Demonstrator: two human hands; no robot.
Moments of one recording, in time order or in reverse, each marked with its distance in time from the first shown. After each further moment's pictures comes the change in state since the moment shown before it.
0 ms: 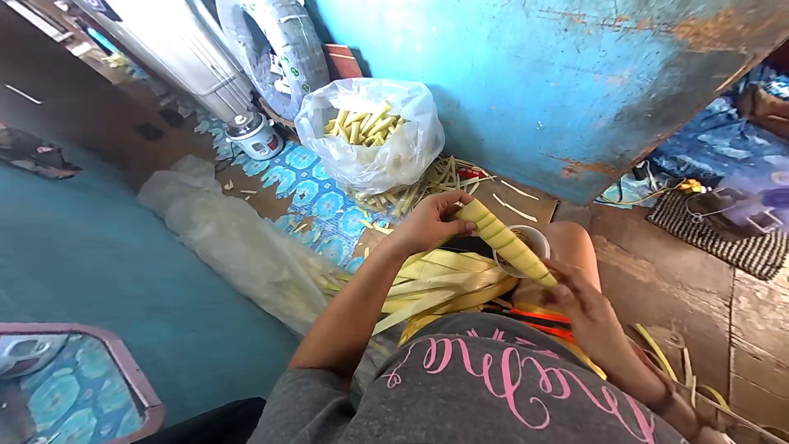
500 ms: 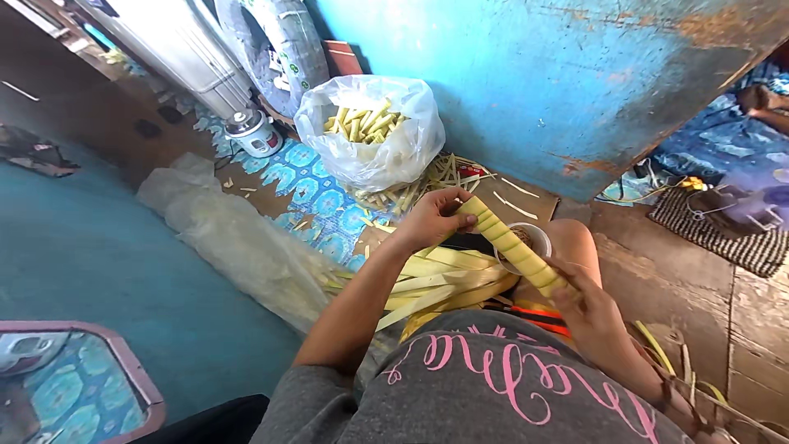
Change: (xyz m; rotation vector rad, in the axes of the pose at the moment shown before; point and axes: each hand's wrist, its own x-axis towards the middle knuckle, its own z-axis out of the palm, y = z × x) left_hand 0.002 -0.006 0.002 -0.098 0.064 -0.012; right_hand -0.001 -0.006 0.001 -0.220 0.025 -0.127
